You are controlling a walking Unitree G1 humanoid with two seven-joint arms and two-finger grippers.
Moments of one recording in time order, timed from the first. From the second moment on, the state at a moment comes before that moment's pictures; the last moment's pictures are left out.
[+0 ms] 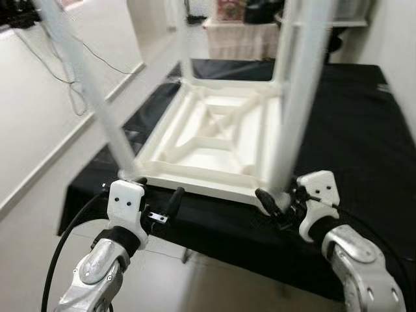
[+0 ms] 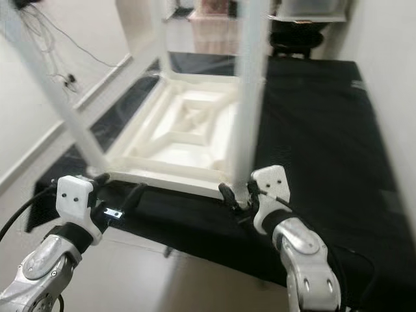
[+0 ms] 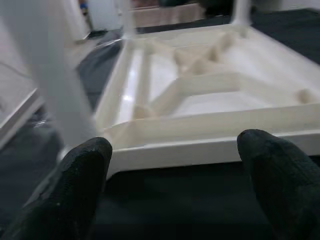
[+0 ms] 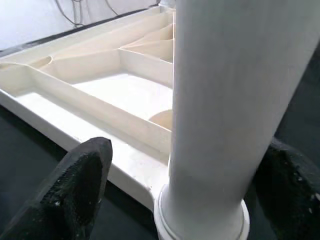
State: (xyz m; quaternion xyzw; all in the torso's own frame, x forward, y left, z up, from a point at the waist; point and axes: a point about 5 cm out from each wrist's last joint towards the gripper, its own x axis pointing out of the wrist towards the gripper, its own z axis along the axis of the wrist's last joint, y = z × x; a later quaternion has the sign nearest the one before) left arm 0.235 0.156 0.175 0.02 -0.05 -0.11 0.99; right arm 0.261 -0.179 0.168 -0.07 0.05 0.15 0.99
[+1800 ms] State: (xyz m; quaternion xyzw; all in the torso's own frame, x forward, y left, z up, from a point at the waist) left arm 0.214 0.119 0.169 -0.03 0.00 -0.31 0.95; right arm 0.206 -0.227 0.171 -0.16 0.19 0.45 0.86
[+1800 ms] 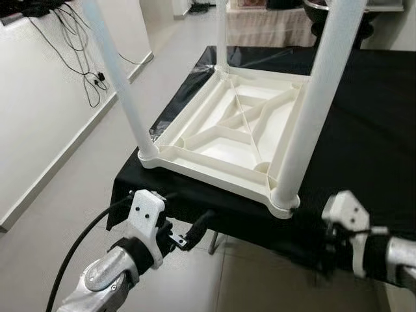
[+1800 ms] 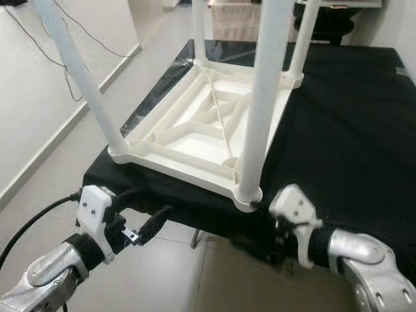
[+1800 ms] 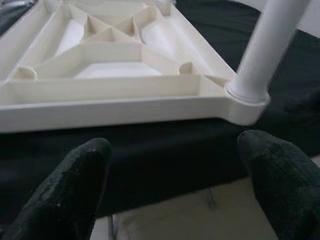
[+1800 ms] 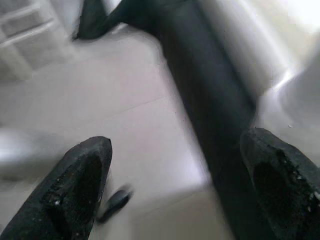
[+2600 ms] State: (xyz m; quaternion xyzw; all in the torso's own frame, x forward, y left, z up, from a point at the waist) left arm 0.198 0.113 0.155 -0.05 0.03 -0.35 0.93; right arm 0.268 -0.137 0.168 -0.19 0.14 0.49 0.84
